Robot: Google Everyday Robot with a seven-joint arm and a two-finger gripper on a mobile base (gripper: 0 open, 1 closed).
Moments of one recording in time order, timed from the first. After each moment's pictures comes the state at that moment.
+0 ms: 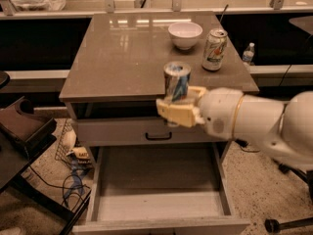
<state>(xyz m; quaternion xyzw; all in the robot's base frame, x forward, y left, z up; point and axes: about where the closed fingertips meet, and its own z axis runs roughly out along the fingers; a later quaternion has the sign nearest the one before) 0.479 -0.030 0.907 -0.34 0.69 0.33 0.54</state>
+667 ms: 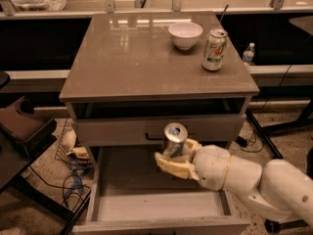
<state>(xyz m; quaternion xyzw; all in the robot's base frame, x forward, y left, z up) 0.435 -0.027 0.782 -0.37 0.63 0.38 0.57</state>
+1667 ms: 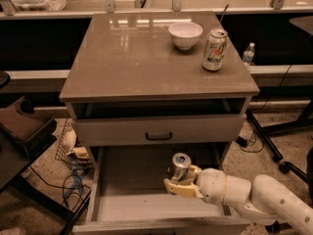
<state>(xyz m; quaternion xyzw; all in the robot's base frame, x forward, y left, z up) 0.436 -0.053 0.639 -0.37 0.63 0.45 0.52</state>
